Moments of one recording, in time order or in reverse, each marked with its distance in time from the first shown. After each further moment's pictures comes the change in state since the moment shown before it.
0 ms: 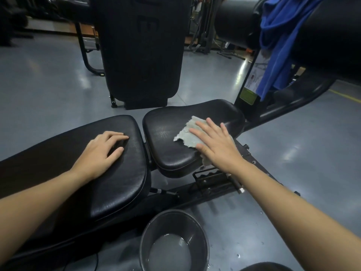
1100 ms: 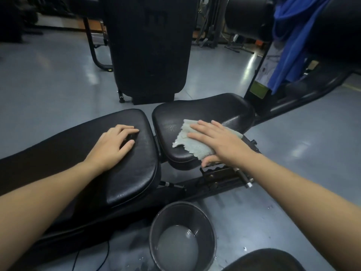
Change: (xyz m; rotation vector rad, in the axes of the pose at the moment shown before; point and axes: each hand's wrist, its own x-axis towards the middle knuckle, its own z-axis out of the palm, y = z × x) left_hand -0.002 0.001 0.000 0.047 -0.005 0.017; right_hand 0.008 -0.003 -0.001 -0.160 -0.135 -0.367
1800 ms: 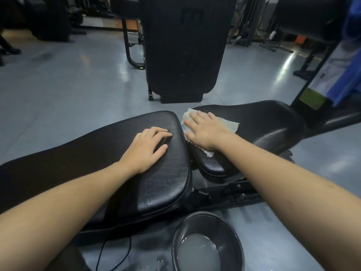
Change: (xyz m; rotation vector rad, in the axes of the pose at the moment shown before) left_hand 0.003 -0.002 0.001 -0.003 0.005 0.028; right_hand 0.168 -0.046 0.012 -0.076 -0.232 0.213
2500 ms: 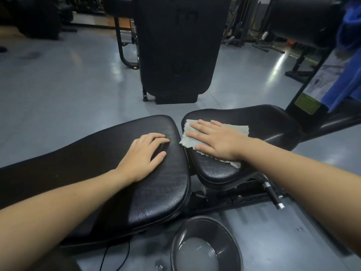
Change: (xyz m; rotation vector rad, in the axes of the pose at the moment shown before) left_hand 0.001 -0.006 0.002 -0.026 0.017 0.024; right_hand -0.038 0.040 -0.006 0.011 -0.034 -0.254
